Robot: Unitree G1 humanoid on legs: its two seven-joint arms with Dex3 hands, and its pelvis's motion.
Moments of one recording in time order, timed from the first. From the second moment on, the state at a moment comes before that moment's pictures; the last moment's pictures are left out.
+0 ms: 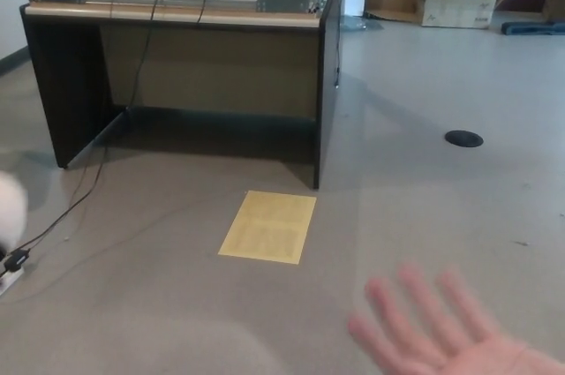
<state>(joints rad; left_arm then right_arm) -0.49 0.62 0.53 0.35 -0.47 0.18 -0.65 -0.41 -0.35 0.00 1.05 -0.23 -0.55 -0.11</state>
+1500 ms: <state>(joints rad) -1.22 0.39 -0.54 -0.09 0.00 0.25 -0.68 -0.48 -0.36 0.01 1.05 -0.22 -0.52 -0.10</state>
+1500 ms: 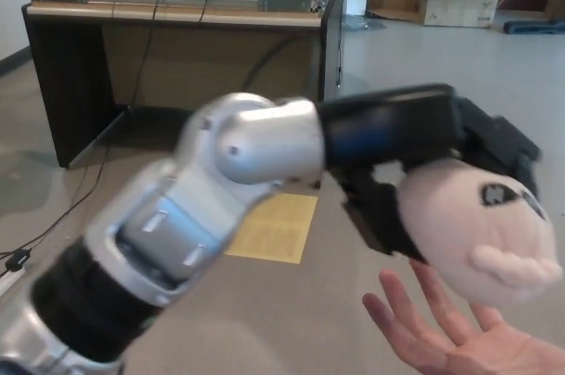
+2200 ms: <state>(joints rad) -1.21 0.30 -0.66 -0.05 0.20 0.22 -0.68 -0.53 -0.40 0.16 1.03 -0.34 -0.48 -0.19</state>
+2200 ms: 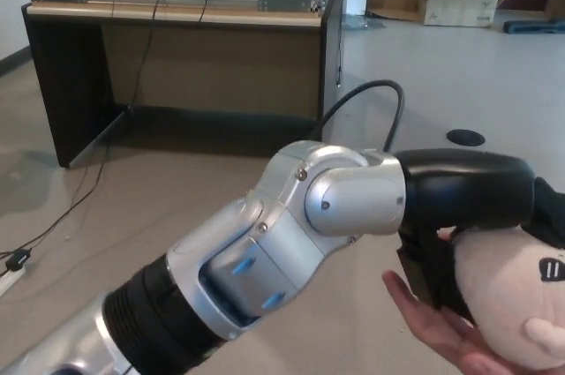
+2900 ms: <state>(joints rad) -1.19 0.37 -0.62 -0.05 0.34 0.14 -0.71 -0.53 -0.41 0.20 1.03 -0.41 -0.46 -0.28</state>
